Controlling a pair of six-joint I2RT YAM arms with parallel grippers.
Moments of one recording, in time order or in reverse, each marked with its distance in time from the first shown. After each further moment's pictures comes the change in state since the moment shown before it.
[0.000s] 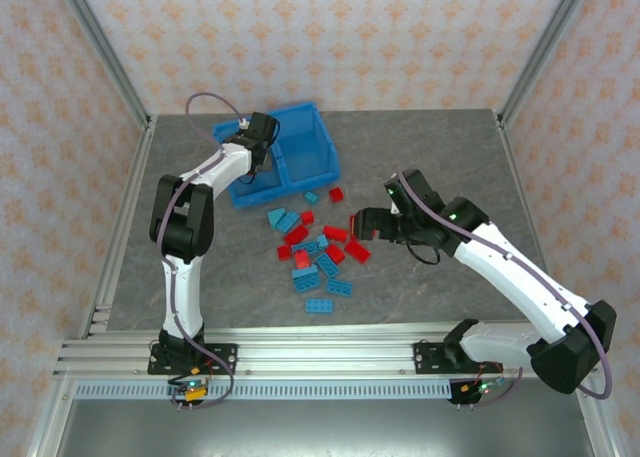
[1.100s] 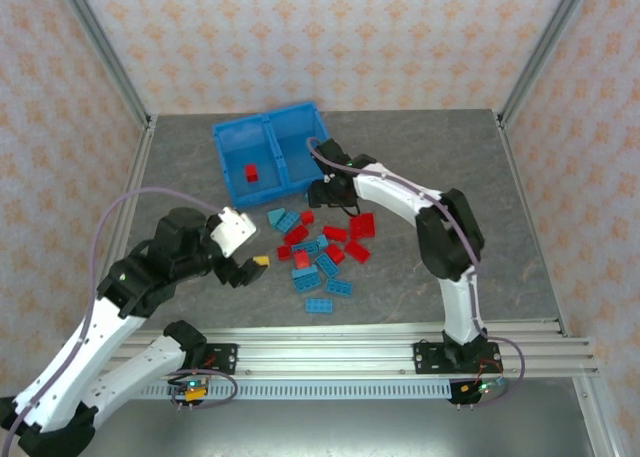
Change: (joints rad) left arm -0.296 -1.444 -0.763 -0.296 0.572 0.628; right arm 0.000 0.921 0.532 0.235 0.022 -0.116
